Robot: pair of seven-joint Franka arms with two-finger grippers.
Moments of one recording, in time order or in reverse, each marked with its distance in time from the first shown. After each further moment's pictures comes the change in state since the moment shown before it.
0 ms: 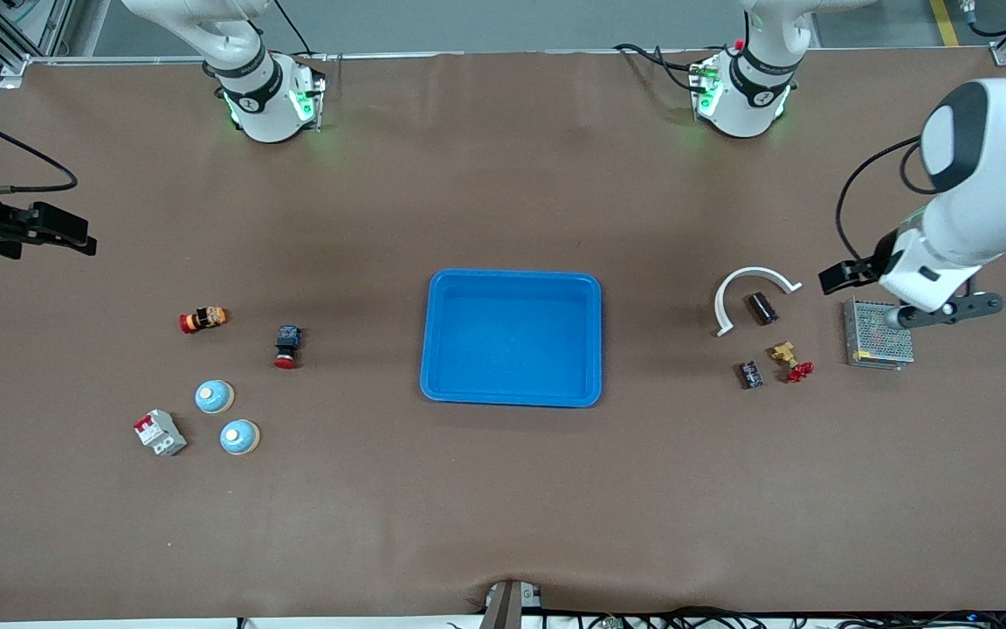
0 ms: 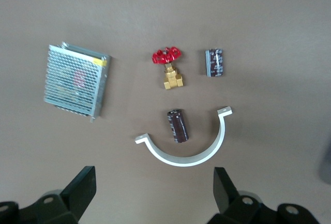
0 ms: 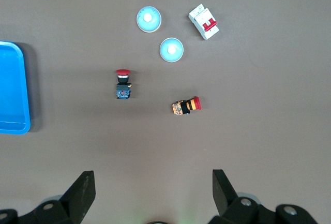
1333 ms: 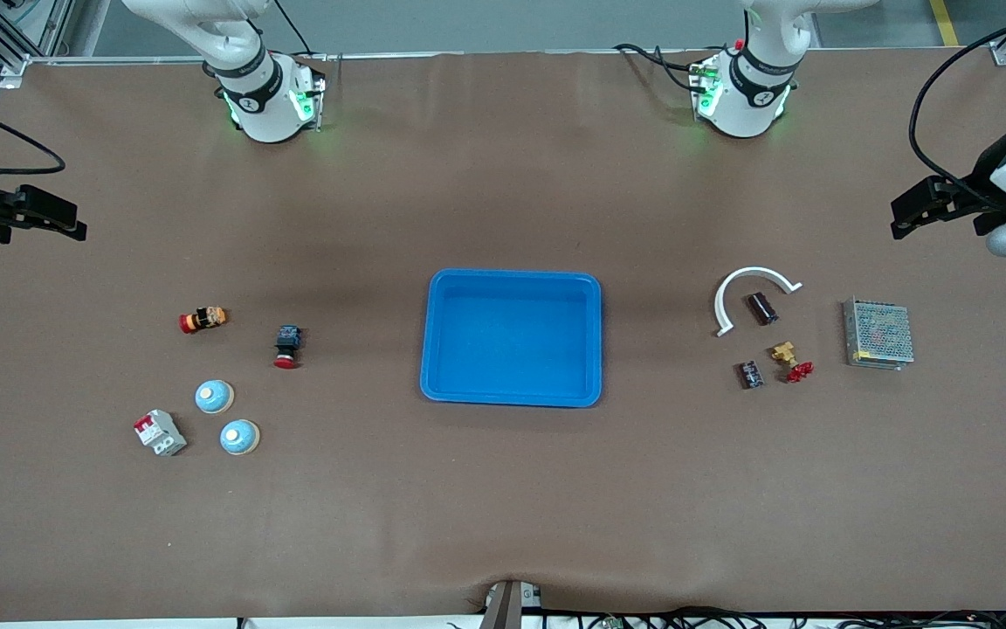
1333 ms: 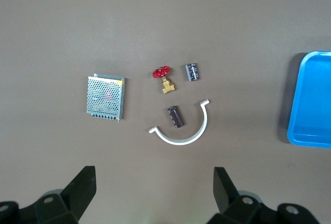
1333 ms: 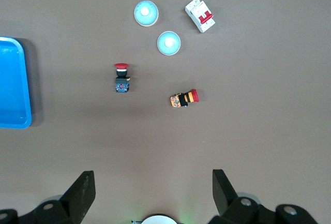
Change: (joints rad) left arm -0.034 -0.049 0.010 0.471 0.000 -0.429 0.165; right arm -0.016 -0.041 -0.001 -0.004 0.000 -0.038 0.000
